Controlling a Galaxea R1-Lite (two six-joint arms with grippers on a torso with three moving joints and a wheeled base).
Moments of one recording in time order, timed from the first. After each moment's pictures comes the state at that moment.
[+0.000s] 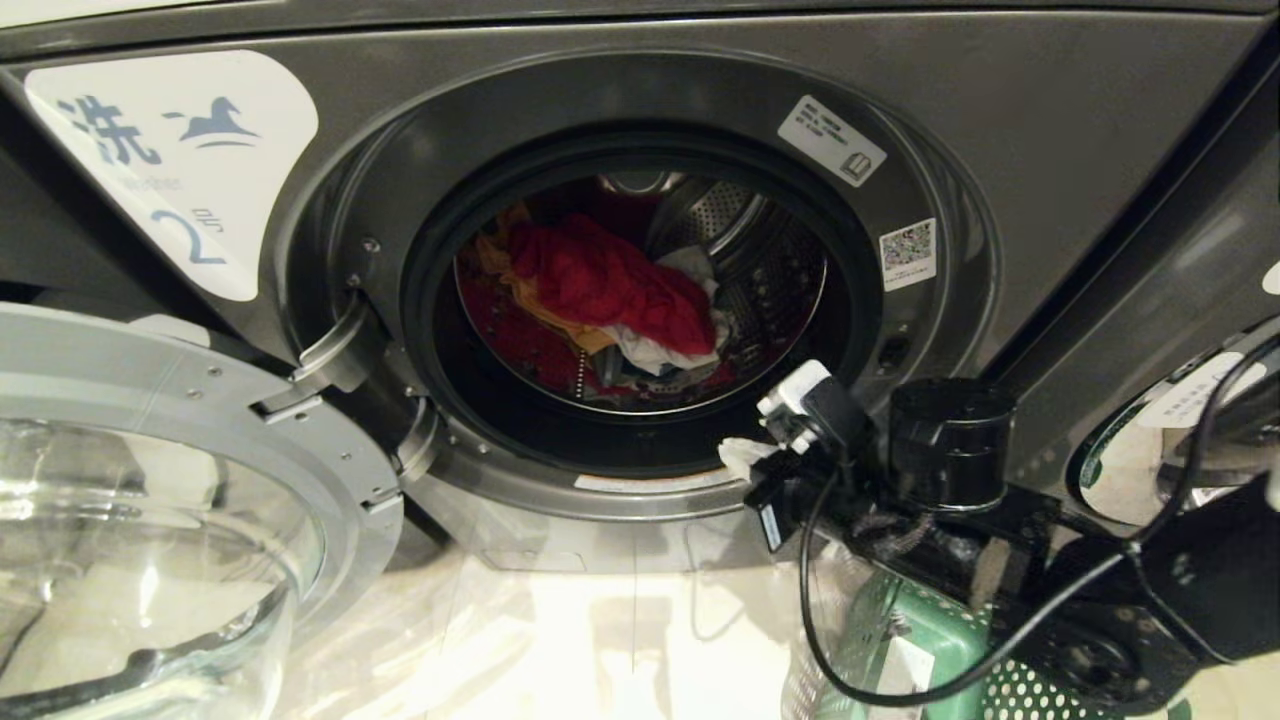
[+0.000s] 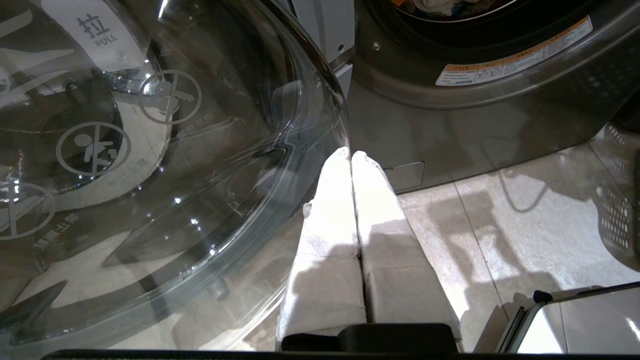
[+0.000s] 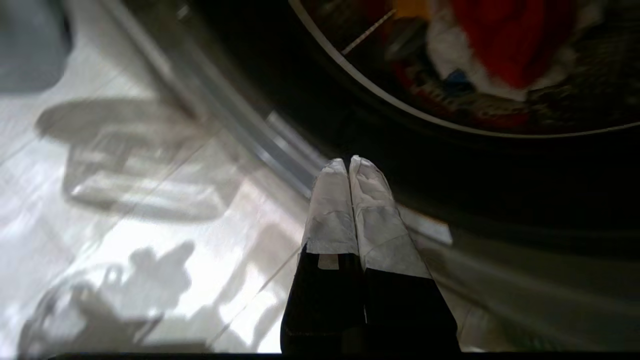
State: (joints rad) left arm 0.00 0.00 0.00 -0.04 -0.07 0.25; right arm 0.65 1.90 -0.78 -0.98 -0.03 -0.20
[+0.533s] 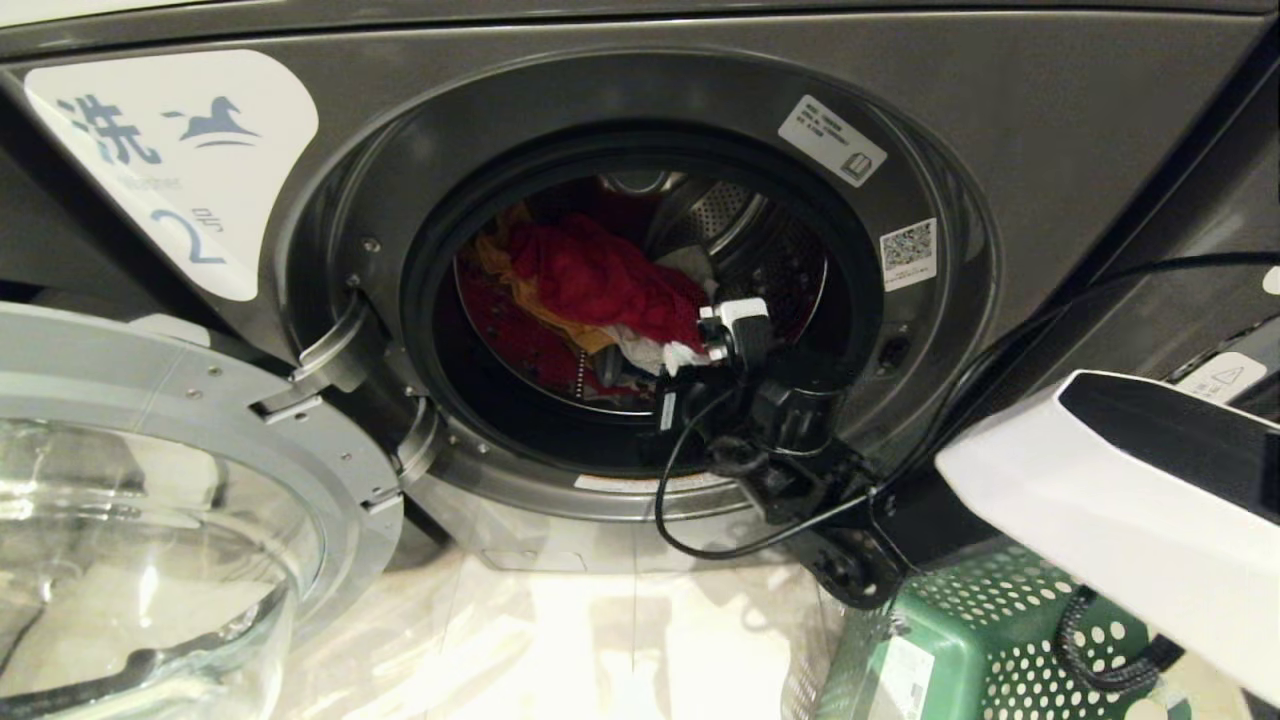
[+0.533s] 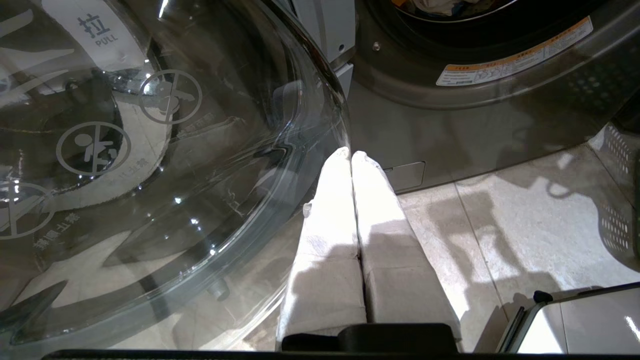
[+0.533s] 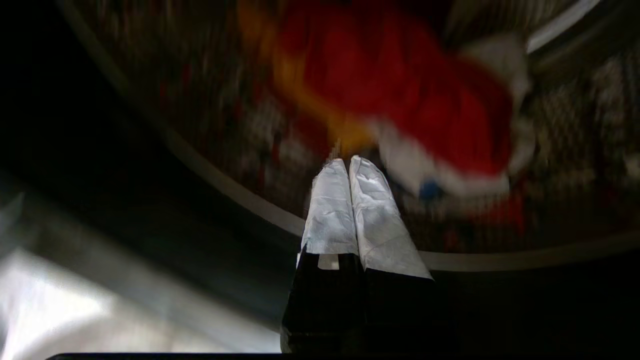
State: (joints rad) left arm 0.00 0.00 0.00 -0.04 -0.07 0.25; right arm 0.68 2.28 -1.29 -1.21 -0.27 0.02
